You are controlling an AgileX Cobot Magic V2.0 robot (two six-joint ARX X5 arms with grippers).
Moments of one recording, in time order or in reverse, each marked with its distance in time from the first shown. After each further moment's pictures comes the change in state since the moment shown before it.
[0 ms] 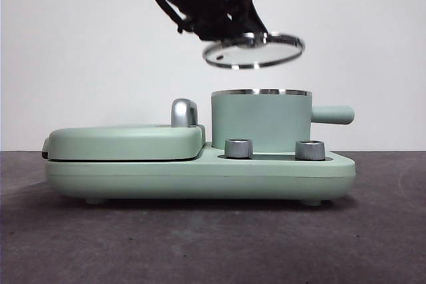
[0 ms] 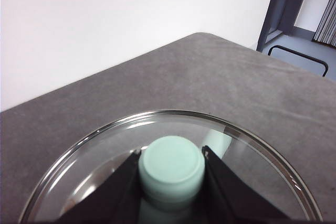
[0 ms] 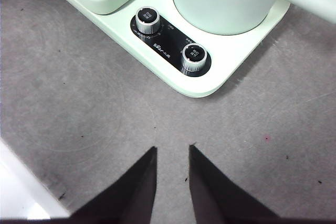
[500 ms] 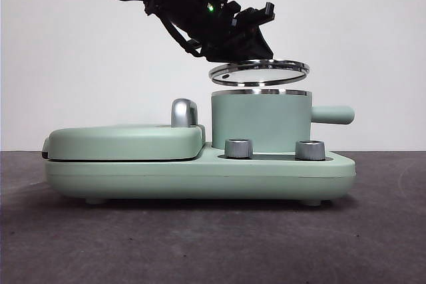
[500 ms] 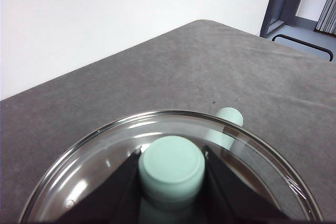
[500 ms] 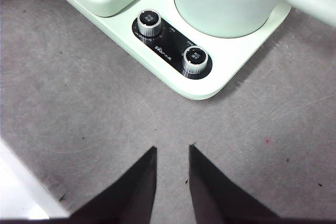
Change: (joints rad) left arm -0.006 0.075 0.000 0.058 0.000 0.027; right arm 0.004 0.000 0.000 0.006 0.000 0.000
